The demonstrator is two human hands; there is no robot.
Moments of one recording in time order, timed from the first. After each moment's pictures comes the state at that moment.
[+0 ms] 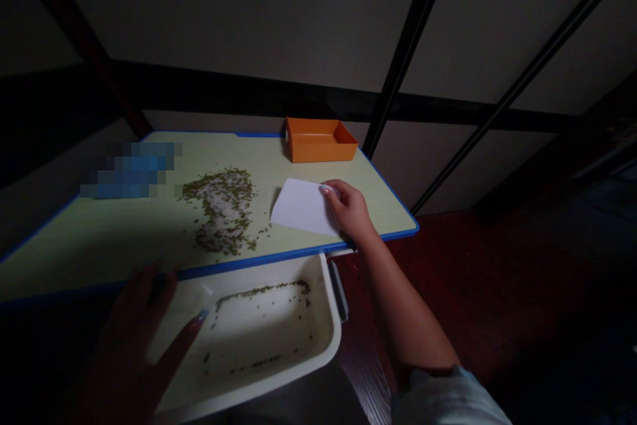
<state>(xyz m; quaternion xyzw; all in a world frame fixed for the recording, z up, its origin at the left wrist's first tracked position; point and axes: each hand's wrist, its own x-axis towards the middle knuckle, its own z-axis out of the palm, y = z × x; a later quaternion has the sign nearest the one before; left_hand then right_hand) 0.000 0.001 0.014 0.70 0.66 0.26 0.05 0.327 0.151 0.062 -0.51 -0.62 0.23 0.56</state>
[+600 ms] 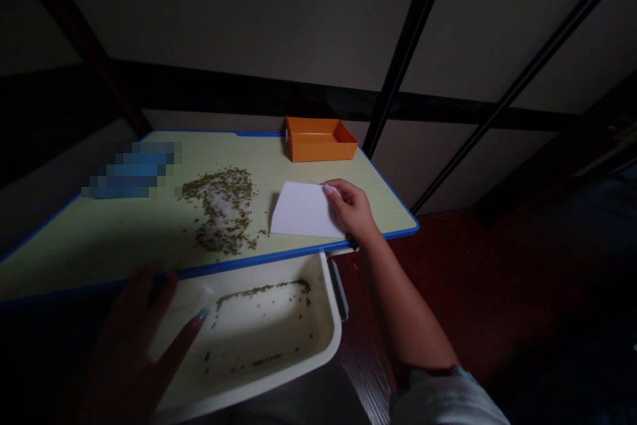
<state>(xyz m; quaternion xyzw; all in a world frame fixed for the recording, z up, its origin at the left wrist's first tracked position) 0.002 0.001 0.017 0.70 0.66 0.27 0.03 0.329 0.150 0.063 -0.46 -0.60 0.28 0.60</state>
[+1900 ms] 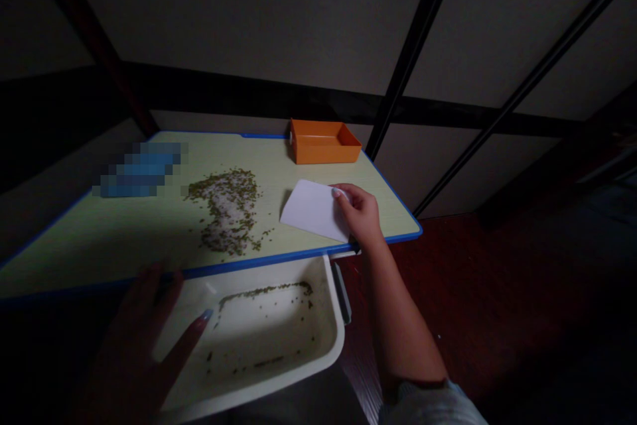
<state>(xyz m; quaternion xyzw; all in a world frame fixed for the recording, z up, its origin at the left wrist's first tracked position) 0.003 -0.001 0.012 0.70 0.64 0.30 0.00 0.330 0.142 0.065 -0.50 -0.56 0.24 0.61</state>
